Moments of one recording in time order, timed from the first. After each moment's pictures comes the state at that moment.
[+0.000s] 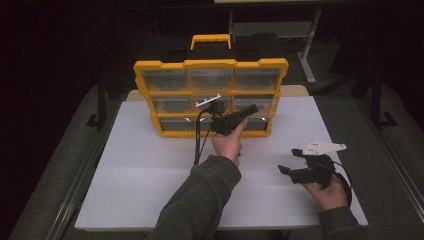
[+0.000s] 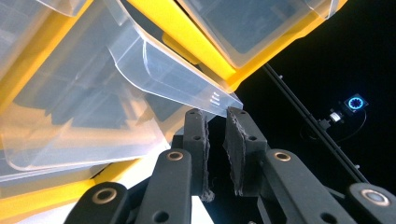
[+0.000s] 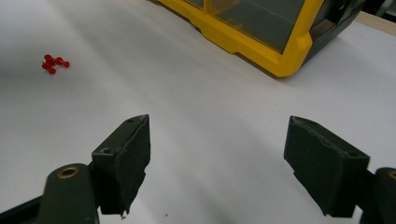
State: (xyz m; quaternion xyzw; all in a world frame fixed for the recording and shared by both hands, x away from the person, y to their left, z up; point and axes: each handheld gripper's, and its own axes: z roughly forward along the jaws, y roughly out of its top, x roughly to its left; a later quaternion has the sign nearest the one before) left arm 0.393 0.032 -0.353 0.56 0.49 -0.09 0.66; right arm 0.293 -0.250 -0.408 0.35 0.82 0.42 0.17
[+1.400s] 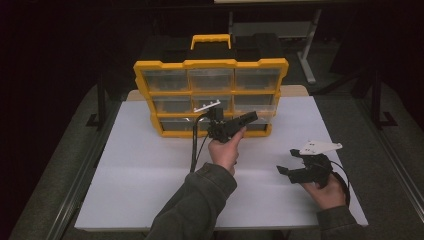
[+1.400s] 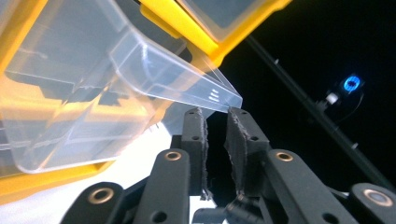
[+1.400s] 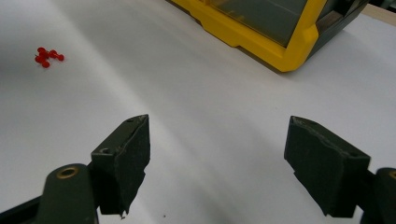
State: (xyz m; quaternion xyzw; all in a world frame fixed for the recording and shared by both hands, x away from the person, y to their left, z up) left arm 0.371 0.041 -0.351 0.60 0.46 -0.08 0.65; right arm 0.297 -0.246 -0.413 0.35 0.82 0.41 0.17
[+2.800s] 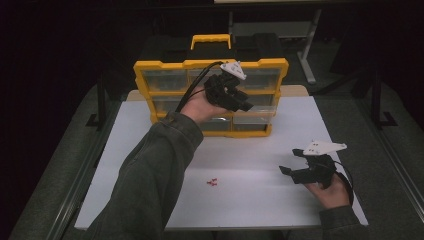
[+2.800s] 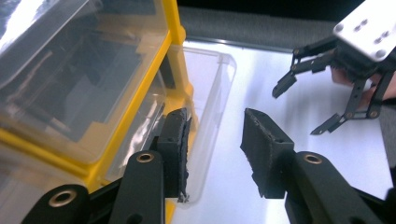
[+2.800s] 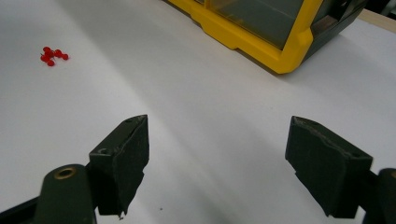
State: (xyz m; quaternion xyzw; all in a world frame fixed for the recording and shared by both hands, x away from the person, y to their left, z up) left arm 0.427 0.033 -0.242 0.91 0.09 0.07 0.40; right arm 0.295 -0.254 -0.410 0.34 0.83 0.41 0.17
